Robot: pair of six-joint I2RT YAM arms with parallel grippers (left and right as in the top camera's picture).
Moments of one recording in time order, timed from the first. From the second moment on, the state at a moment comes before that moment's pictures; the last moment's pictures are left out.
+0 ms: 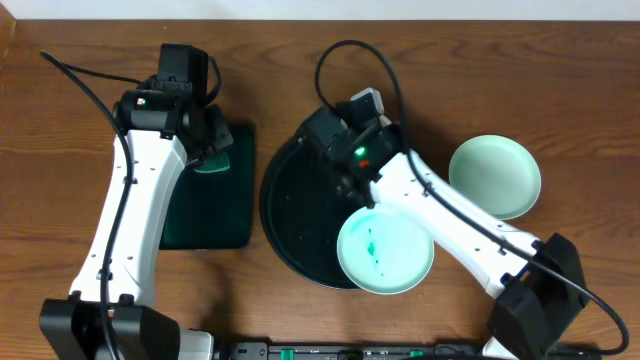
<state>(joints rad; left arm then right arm) -0.08 1.58 1.50 -1.15 -0.11 -0.49 0.81 1.83 1.58 -1.13 0.93 0.36</state>
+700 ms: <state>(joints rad) -0.08 1.58 1.50 -1.15 -0.11 -0.51 0.94 1.83 1.58 -1.20 1.27 0.51</state>
